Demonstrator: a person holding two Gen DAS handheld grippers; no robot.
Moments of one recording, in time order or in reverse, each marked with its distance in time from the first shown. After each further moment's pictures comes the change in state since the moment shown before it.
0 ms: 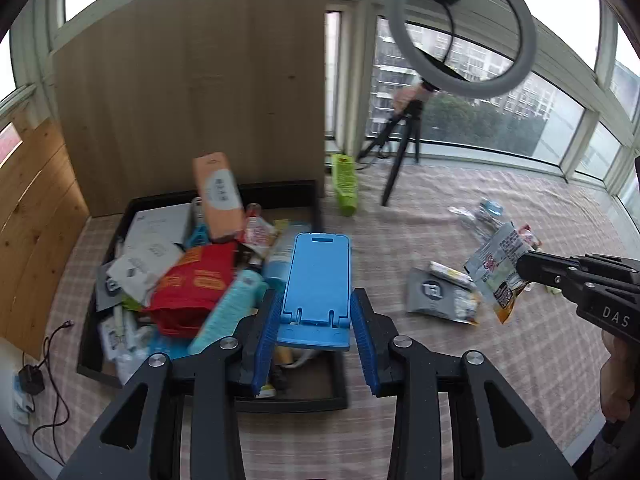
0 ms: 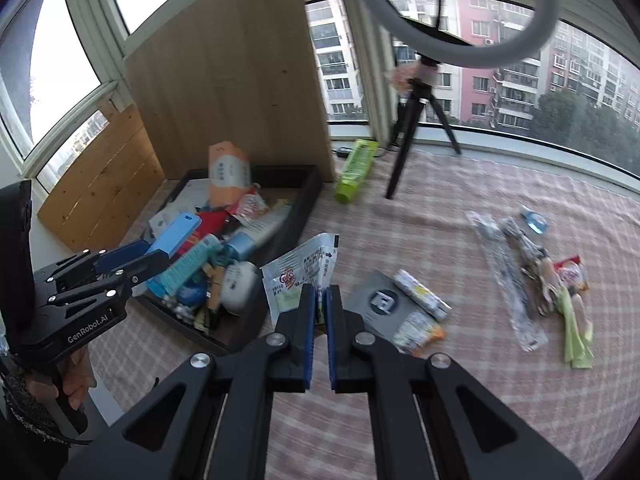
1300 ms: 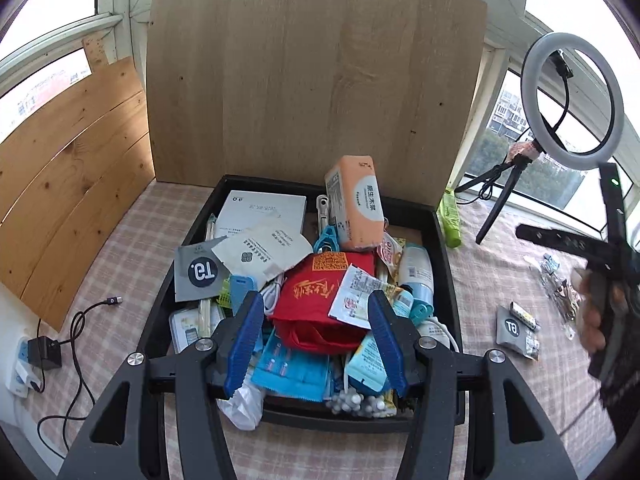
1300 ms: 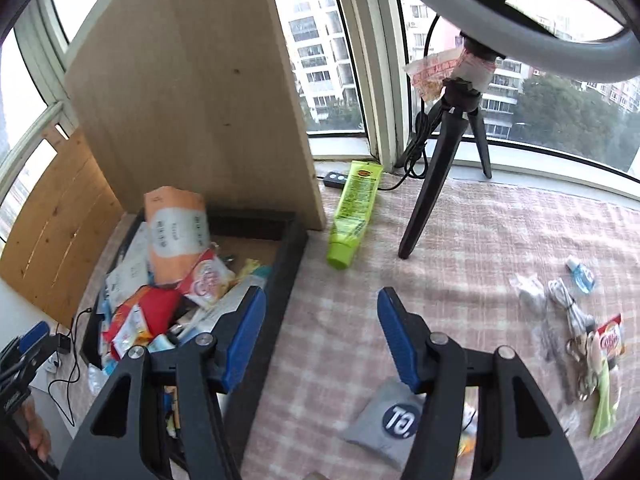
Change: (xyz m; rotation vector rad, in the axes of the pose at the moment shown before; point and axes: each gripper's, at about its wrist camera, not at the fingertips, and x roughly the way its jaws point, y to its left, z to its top) left arm 0.009 0.122 -0.005 -0.173 -0.018 0.045; right arm 0.133 -0.038 0.090 0.065 0.057 -0.078
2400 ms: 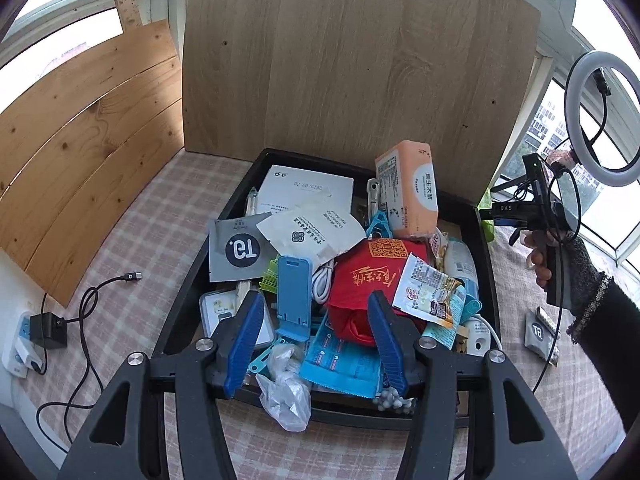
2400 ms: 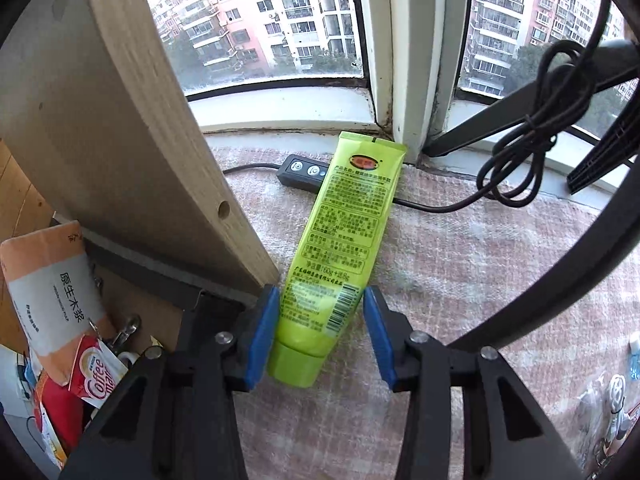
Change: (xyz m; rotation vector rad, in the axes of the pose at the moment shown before) left arm 0.021 0.046 -0.002 -0.077 0.050 0.040; right arm 0.161 -0.020 0.060 0.017 0.181 -0.061
